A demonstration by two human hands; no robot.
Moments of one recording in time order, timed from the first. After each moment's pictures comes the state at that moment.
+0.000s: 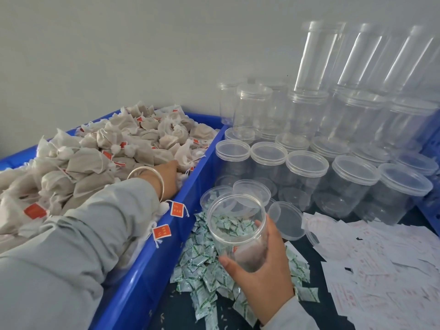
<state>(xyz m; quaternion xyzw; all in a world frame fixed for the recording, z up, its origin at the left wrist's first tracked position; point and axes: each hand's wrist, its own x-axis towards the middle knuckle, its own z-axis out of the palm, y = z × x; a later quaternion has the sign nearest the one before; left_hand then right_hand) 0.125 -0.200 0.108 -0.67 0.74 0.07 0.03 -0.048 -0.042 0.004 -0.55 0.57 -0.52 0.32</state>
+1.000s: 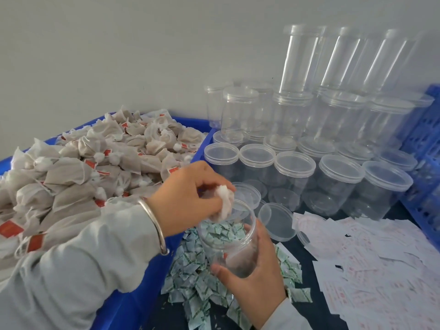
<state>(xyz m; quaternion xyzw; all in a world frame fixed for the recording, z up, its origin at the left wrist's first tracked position) 0.087 -0.122 0.135 -0.39 0.82 0.27 -0.33 -0.049 -0.047 0.000 -0.55 0.56 -0.53 0.31</state>
